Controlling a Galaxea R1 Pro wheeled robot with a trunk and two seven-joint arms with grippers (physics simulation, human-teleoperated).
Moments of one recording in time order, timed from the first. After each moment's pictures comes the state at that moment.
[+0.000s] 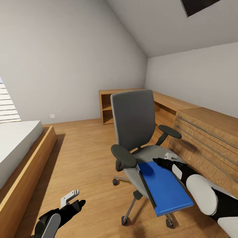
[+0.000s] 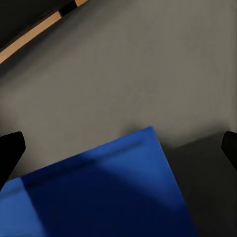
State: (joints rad) left arm -0.11 0.01 0.02 -1.39 0.70 0.69 0.38; right arm -1.01 -0.12 -0.41 -0.12 0.15 0.16 0.26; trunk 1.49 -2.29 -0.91
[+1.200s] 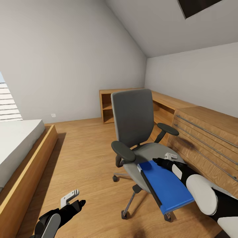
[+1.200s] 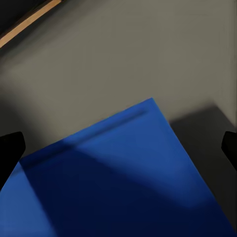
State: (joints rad) left arm -0.11 0.01 0.02 -1.39 0.70 0.69 0.38; right arm -1.01 -0.12 -0.42 -0.12 0.15 0.16 0.26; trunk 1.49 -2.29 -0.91
